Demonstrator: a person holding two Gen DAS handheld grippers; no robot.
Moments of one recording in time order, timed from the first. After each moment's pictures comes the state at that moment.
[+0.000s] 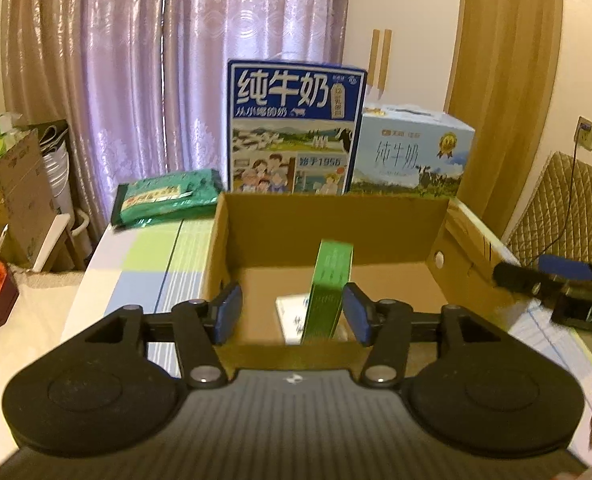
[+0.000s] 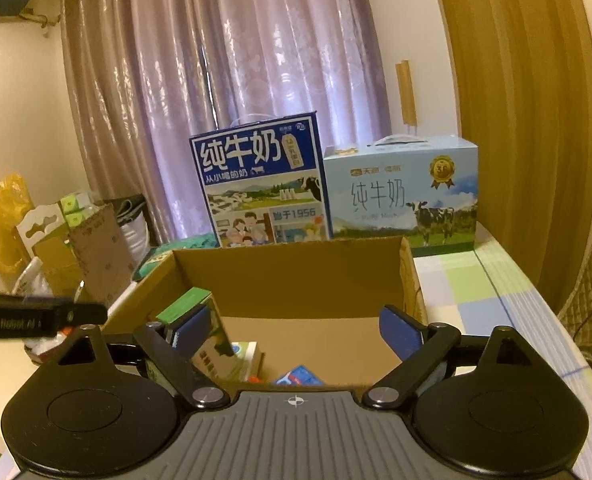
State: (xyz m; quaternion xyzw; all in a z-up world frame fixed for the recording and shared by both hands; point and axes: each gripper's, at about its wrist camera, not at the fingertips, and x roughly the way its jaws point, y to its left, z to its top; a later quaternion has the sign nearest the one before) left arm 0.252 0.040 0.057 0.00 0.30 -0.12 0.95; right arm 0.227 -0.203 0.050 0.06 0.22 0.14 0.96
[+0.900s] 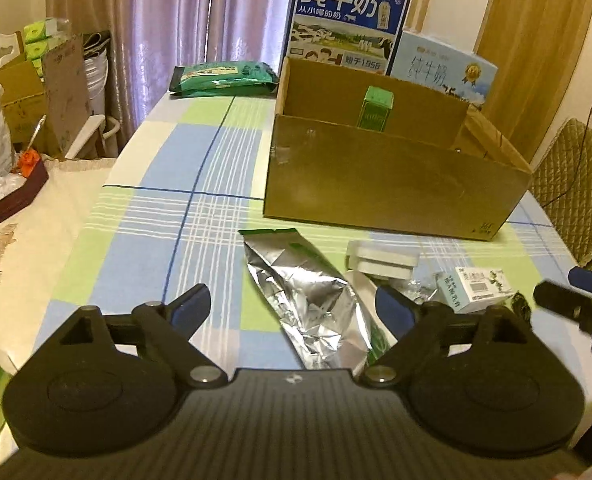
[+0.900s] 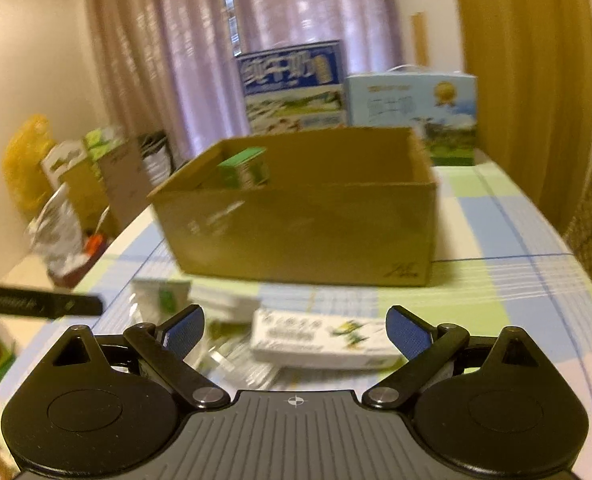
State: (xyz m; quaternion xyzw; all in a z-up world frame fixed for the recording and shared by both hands) left arm 0.132 0.096 -0.009 -0.04 0.39 -0.08 0.92; right arm 0.098 -0.185 0.001 0.03 0.30 0.16 0.94
